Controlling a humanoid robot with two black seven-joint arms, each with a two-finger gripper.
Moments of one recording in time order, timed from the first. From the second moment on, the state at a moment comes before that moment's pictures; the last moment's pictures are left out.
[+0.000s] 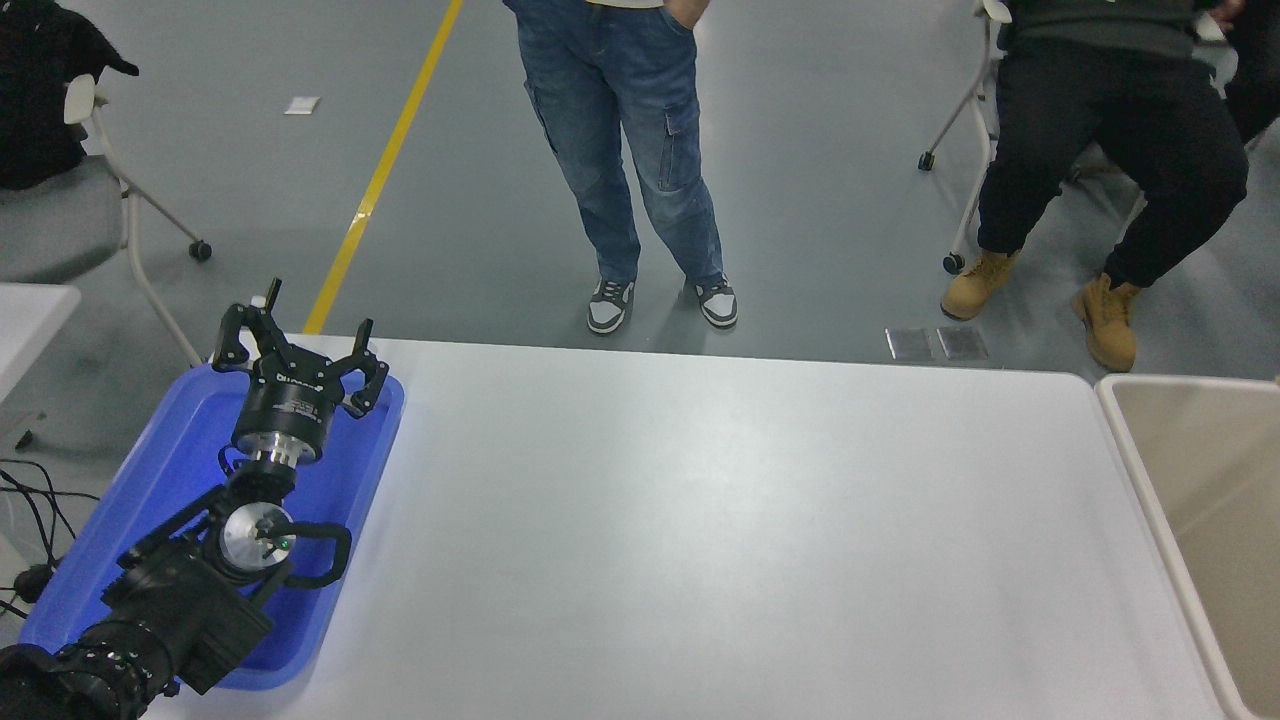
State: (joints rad) left arm -0.62 0.18 -0.87 -0.41 -0.09 -0.58 -0.50; right arm 0.89 -0.66 -0.70 0.31 -0.06 -0.09 0.03
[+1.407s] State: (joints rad) left arm -0.62 0.18 -0.87 -0.41 -0.09 -0.58 -0.50; right arm 0.59 -0.53 -0.54 0.19 -0.05 -0.23 0.03
